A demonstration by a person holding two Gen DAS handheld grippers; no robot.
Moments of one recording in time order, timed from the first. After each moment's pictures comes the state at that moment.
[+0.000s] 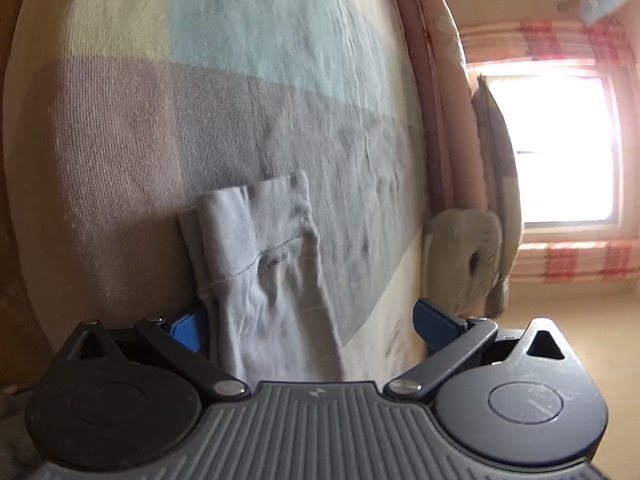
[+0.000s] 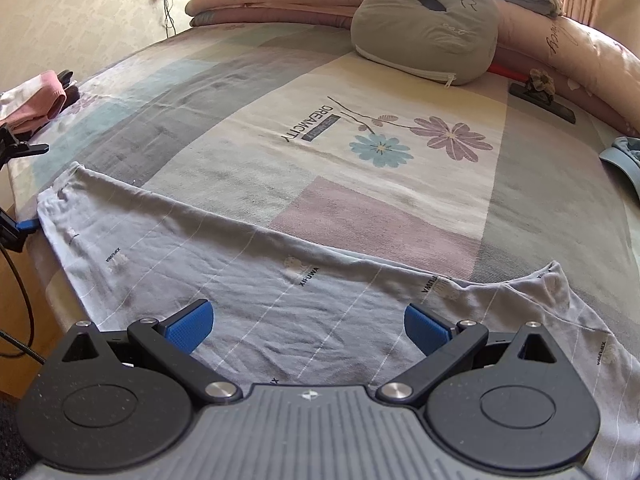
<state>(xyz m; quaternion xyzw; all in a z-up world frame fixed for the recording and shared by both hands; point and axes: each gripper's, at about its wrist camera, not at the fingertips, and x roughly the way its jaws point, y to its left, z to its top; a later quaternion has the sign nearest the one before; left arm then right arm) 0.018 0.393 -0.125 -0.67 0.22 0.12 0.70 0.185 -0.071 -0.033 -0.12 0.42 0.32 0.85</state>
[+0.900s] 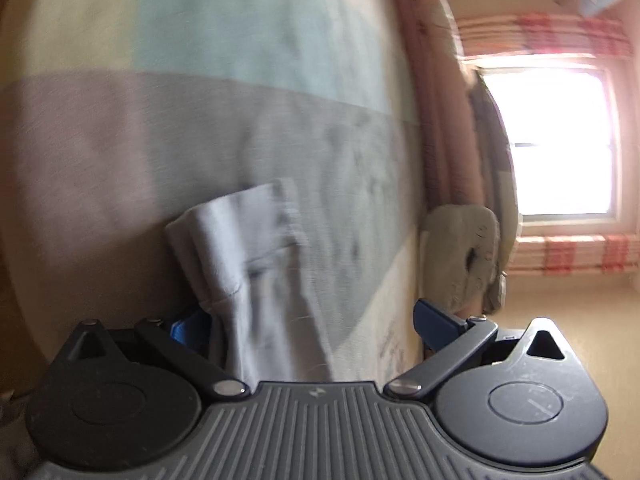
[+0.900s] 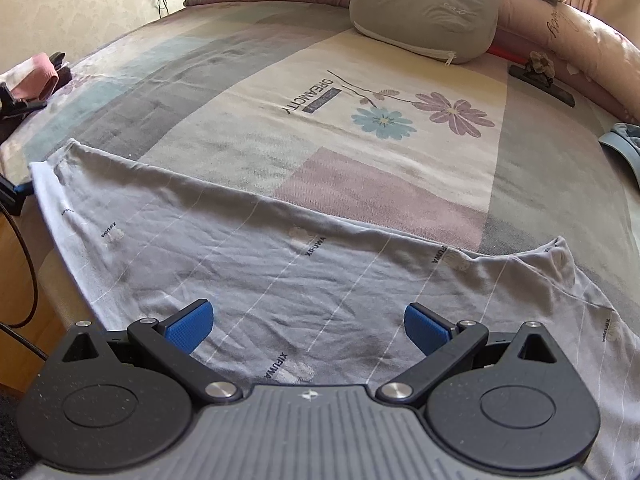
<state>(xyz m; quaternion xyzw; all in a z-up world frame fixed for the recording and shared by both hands) 0.027 0.398 -0.122 -0.66 0.23 0.11 0.71 0.174 -0.066 -0.043 -0.13 0.44 0.30 0.84</state>
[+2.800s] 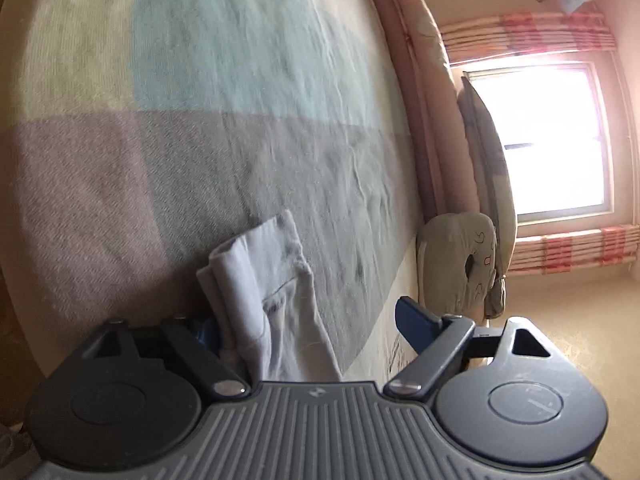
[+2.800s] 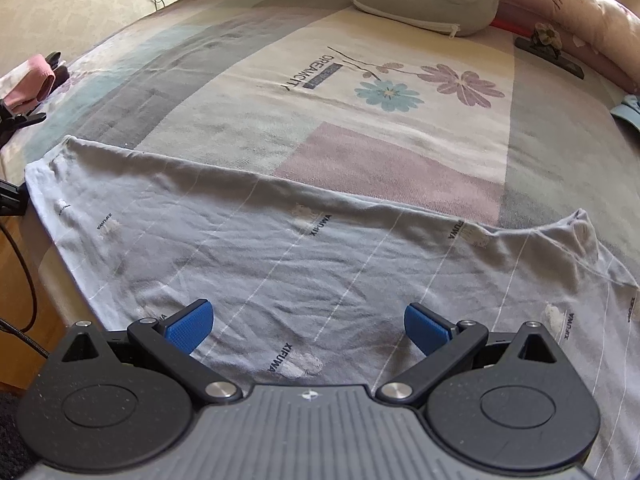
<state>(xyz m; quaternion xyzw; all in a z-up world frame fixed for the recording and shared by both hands) 0.026 0.406 -0.123 -0.62 0.22 0.11 0.75 0.184 -0.065 -0.061 -0.11 0.47 0.30 0.82</state>
